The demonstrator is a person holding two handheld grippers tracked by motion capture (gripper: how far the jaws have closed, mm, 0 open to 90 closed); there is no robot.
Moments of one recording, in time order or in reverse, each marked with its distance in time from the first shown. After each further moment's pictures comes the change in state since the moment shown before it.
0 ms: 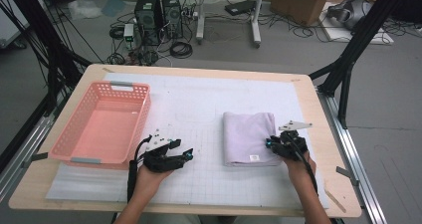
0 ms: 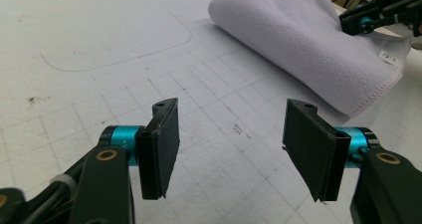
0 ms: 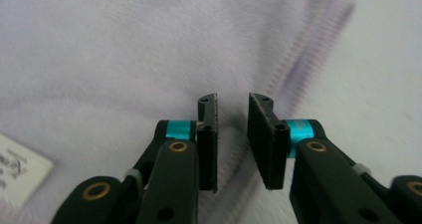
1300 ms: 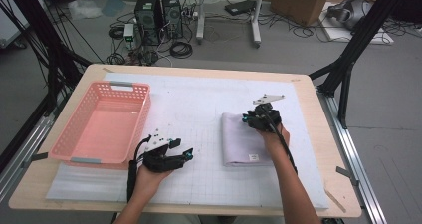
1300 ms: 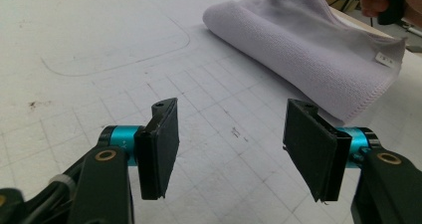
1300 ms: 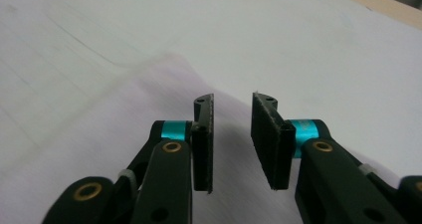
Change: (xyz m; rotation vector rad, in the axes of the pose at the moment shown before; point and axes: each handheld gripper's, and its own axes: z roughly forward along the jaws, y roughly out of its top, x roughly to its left) left arm -0.001 0.001 -0.001 -0.011 -0.003 0.005; right arm 0.016 0.085 0.052 -0.067 0.039 -0.075
